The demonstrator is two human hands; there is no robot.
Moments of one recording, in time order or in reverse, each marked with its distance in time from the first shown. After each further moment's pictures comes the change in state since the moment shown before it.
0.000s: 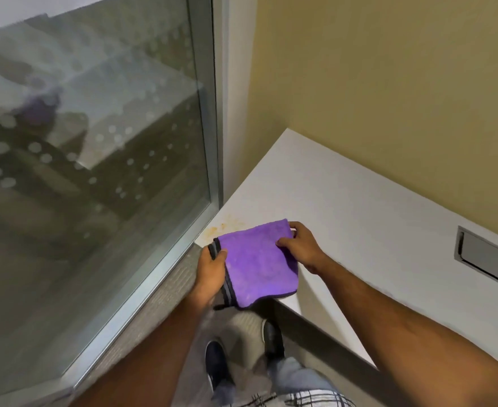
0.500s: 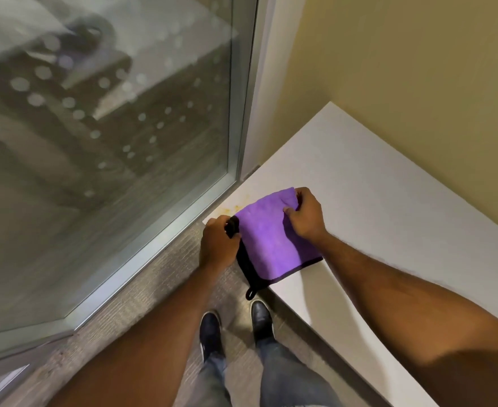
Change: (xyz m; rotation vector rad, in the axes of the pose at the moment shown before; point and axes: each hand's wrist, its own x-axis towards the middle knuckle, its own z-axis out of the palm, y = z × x) left_hand 0.058 -0.001 0.009 0.452 0.118 0.172; right_hand 0.101 -0.004 0.032 -0.352 0.098 -0.311
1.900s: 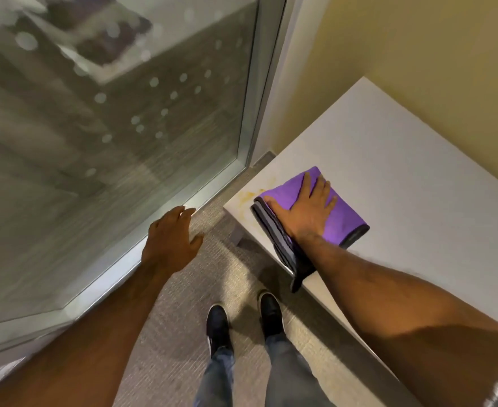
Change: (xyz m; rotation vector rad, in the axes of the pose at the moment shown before) left_hand 0.034 -0.137 -0.083 0.598 -0.081 0.178; right_hand 0.003 0.016 0.111 -0.614 0.081 0.100
